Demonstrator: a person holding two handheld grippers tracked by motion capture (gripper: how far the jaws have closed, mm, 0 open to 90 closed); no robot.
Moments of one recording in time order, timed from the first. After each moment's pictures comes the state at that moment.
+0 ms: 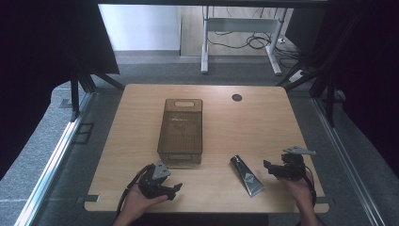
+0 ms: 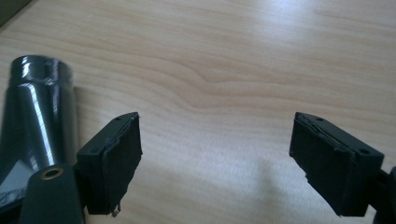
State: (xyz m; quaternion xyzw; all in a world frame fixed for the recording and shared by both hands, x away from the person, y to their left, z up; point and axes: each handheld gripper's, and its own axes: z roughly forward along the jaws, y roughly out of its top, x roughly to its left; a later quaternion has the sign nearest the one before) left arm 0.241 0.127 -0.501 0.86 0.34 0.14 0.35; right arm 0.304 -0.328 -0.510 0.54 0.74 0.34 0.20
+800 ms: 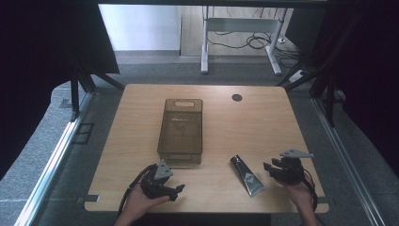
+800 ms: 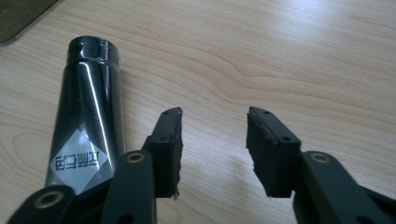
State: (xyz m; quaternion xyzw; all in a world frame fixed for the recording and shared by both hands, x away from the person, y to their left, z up) left arm 0.241 0.122 -0.499 0.87 0.33 0.13 0.35; right arm 0.290 -0.317 -0.501 0.50 0.77 0.34 0.18
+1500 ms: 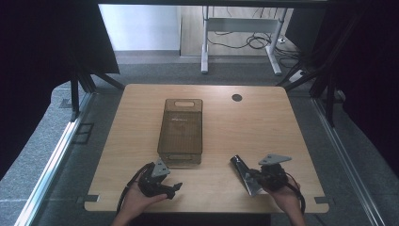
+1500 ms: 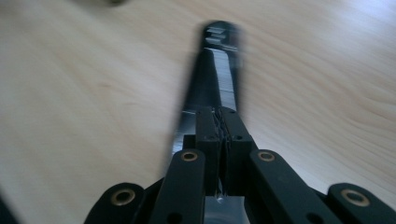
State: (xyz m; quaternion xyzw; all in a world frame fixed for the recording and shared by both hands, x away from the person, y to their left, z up) left arm 0.246 0.131 -0.500 0.86 0.34 0.13 0.35; right arm 0.270 -0.251 -0.493 0.39 0.85 0.33 0.13
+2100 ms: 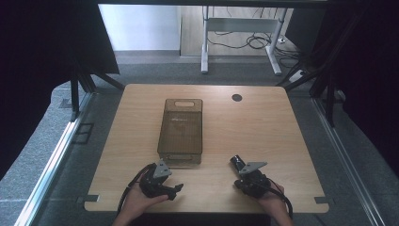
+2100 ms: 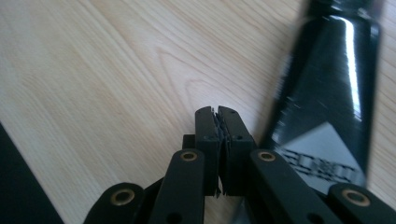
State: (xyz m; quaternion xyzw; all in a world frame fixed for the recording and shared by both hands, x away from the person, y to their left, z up) left arm 0.245 0.127 -0.501 0.87 0.33 0.12 0.35; right arm 0.265 -0.218 -0.516 0.35 0.89 0.28 0.09
